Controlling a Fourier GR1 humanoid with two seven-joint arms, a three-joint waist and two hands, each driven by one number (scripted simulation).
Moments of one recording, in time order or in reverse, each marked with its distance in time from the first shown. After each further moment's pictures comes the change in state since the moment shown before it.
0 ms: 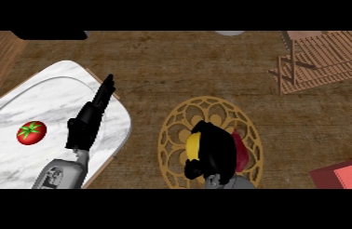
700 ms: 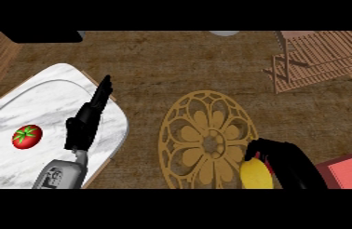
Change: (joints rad) left arm 0.008 -0.014 0.030 0.014 -0.011 -0.004 -0.005; right arm 0.293 -0.530 -0.167 -0.373 -0.307 0.118 -0.655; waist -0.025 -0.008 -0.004
